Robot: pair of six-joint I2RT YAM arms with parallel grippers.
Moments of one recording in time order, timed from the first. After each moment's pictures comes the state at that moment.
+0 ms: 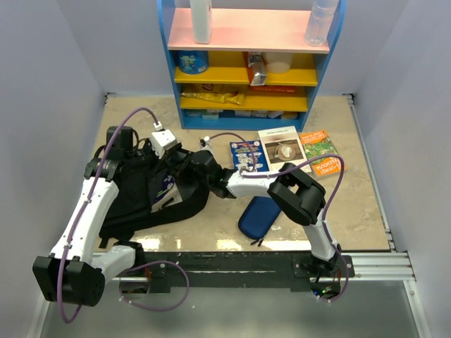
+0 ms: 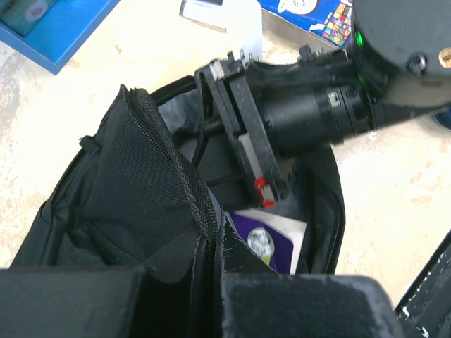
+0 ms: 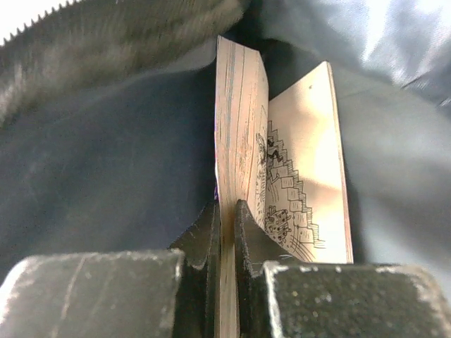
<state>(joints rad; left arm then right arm) -0.11 1.08 1.02 -0.71 0.58 0.57 0.99 2.09 1.31 0.43 0.07 1.35</state>
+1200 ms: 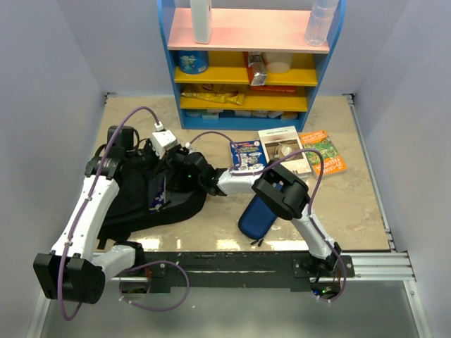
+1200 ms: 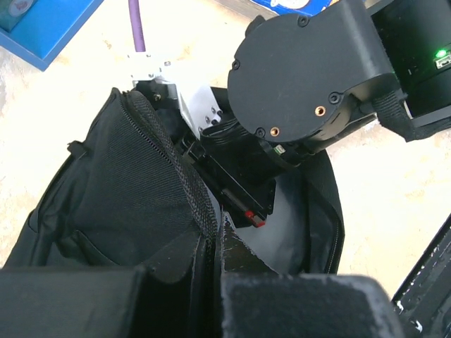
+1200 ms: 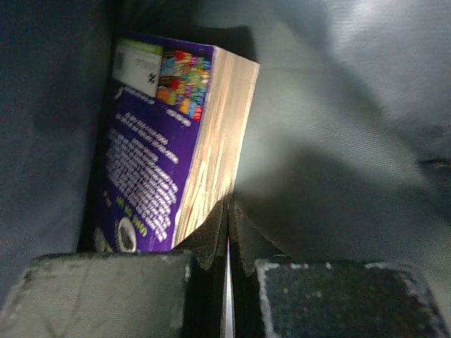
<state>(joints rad) -0.10 1.09 1.02 -0.73 0.59 0.58 0.98 2.27 1.48 0.27 -0.14 1.02</state>
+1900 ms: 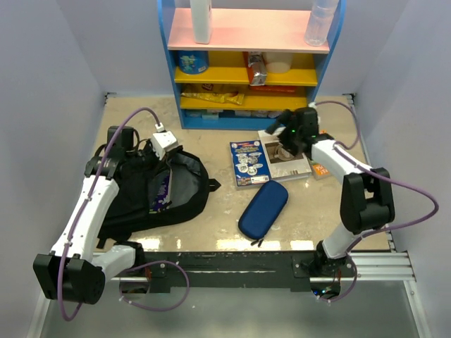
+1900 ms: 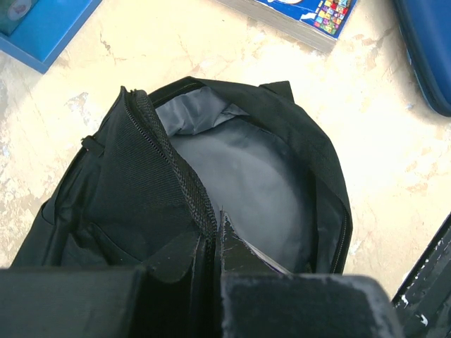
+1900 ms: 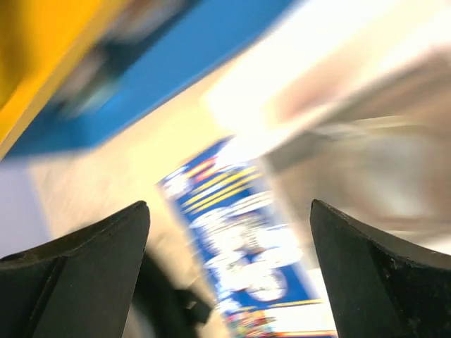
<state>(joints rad) -0.11 1.09 1.03 -0.75 0.59 0.61 0.25 1.65 1.14 -0.14 -0.04 0.89</state>
